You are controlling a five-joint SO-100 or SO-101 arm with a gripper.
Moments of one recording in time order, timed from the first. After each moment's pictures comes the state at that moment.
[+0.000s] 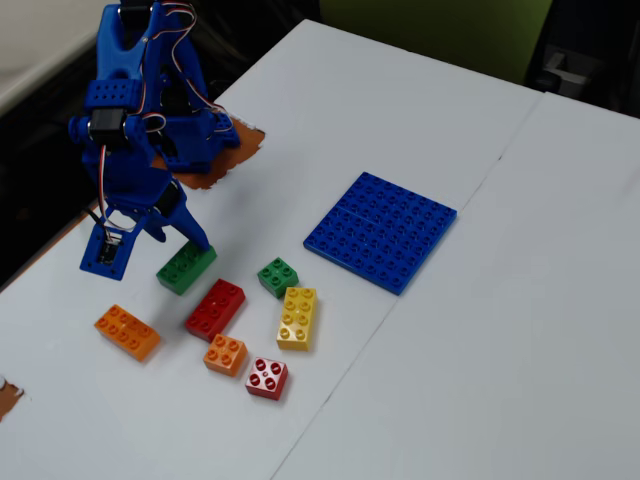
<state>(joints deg) 57.7 95.2 105.6 70.2 -71.9</state>
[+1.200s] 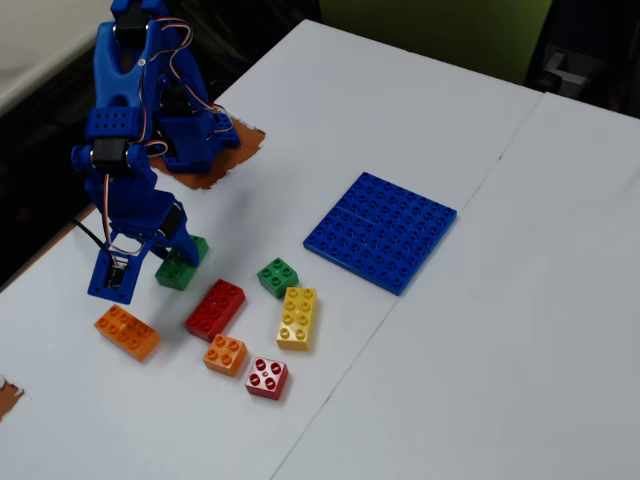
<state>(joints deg) 57.6 85.9 102.7 64.9 -73.7</state>
